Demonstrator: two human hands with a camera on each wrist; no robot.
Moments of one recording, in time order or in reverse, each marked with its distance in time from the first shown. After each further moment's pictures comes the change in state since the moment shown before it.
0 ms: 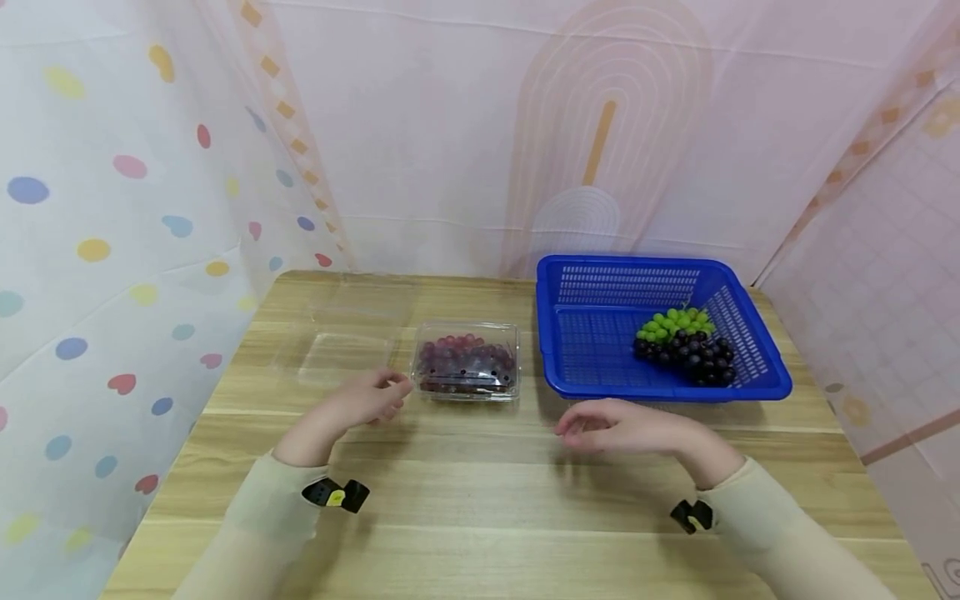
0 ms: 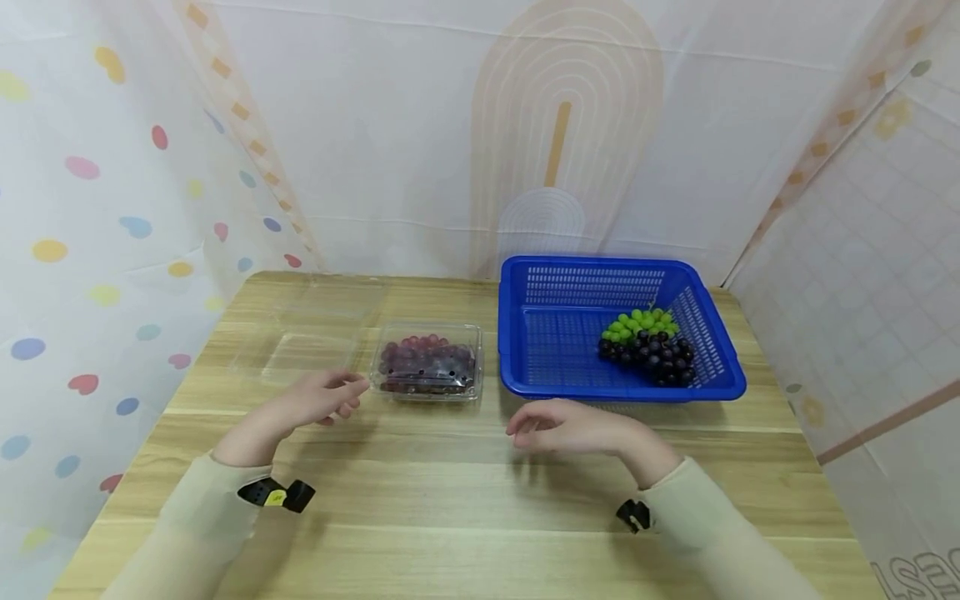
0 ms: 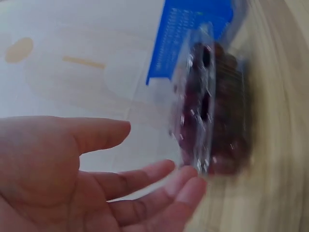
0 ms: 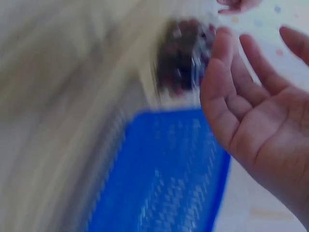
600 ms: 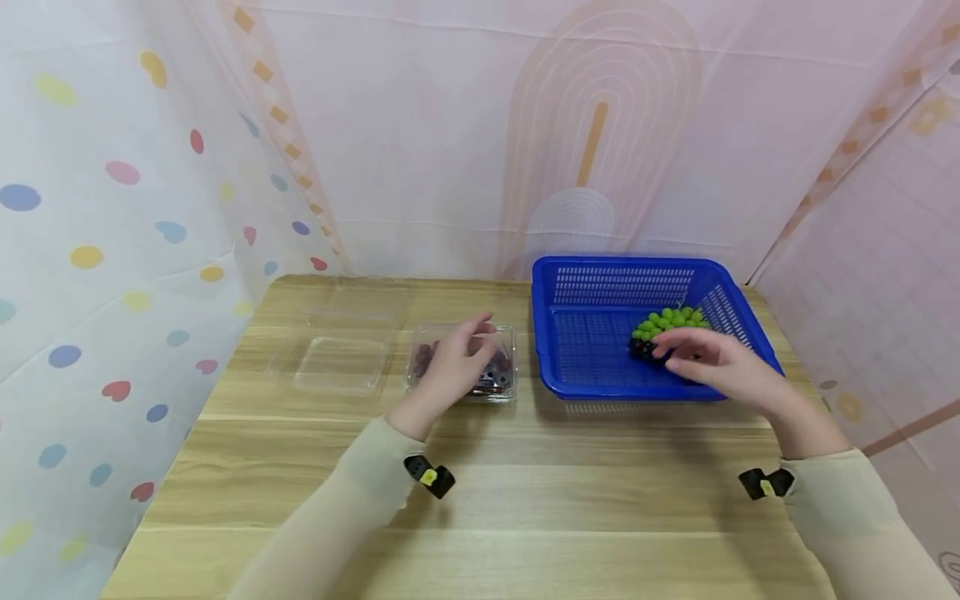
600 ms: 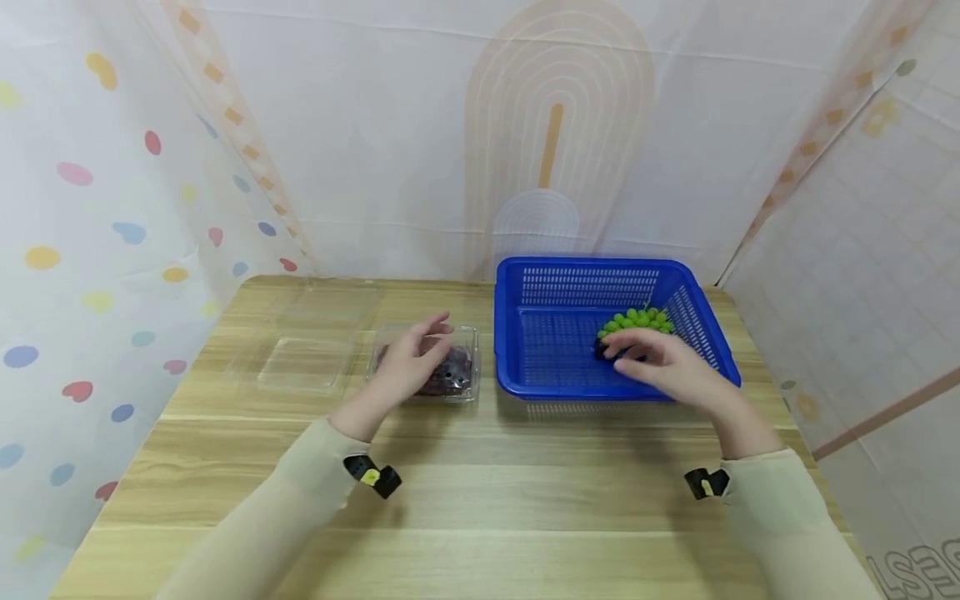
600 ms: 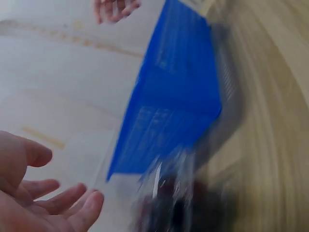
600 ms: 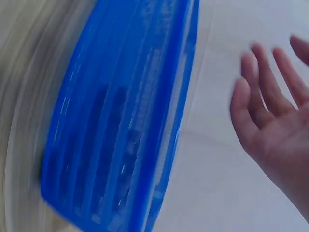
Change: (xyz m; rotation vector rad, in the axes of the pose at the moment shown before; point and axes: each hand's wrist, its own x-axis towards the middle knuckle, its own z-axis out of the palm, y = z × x) left_hand 0.059 0.085 0.068 -0.129 0.310 0.381; right_hand -0.076 0.020 -0.084 -0.058 0.475 -0.085
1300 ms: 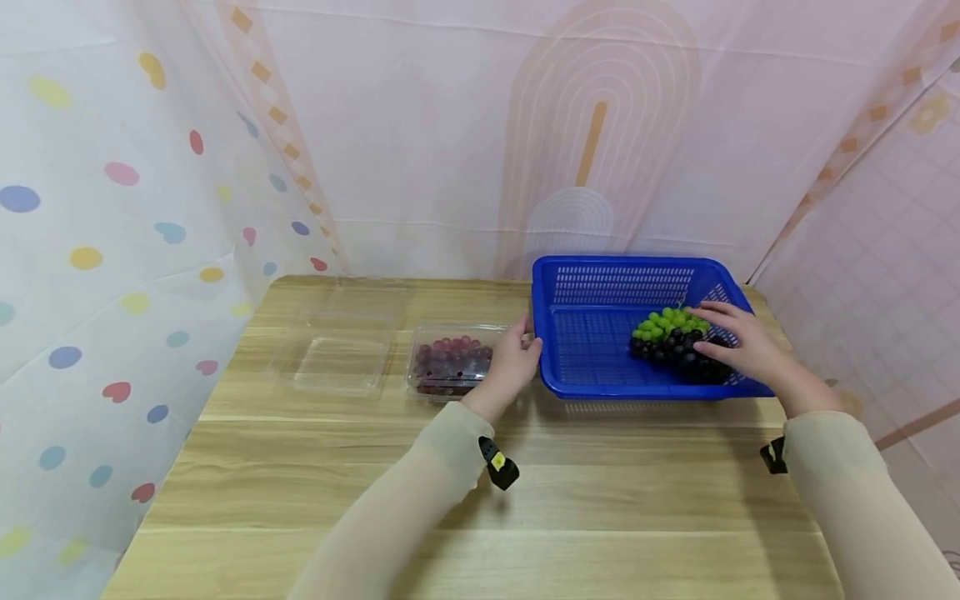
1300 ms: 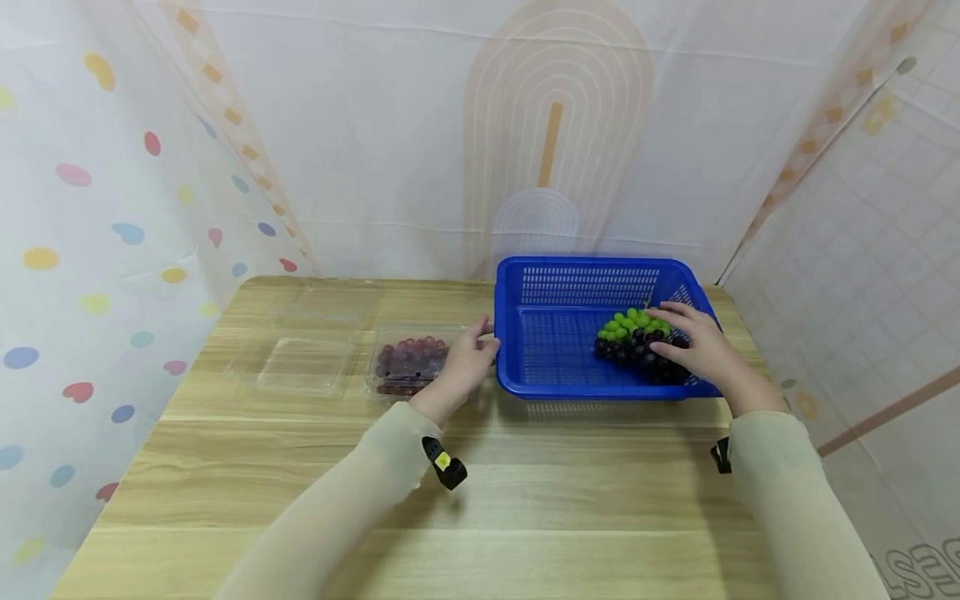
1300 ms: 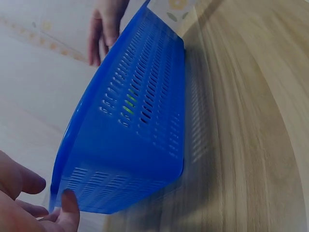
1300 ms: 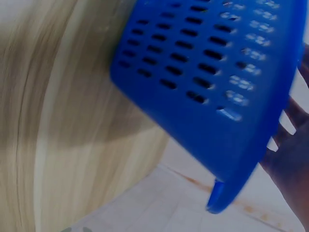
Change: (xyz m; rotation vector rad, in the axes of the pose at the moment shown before) left_hand 0.038 0.007 0.080 -0.194 0.076 -0.159; right_hand 0.013 0.067 -0.042 -0.499 0.154 -0.048
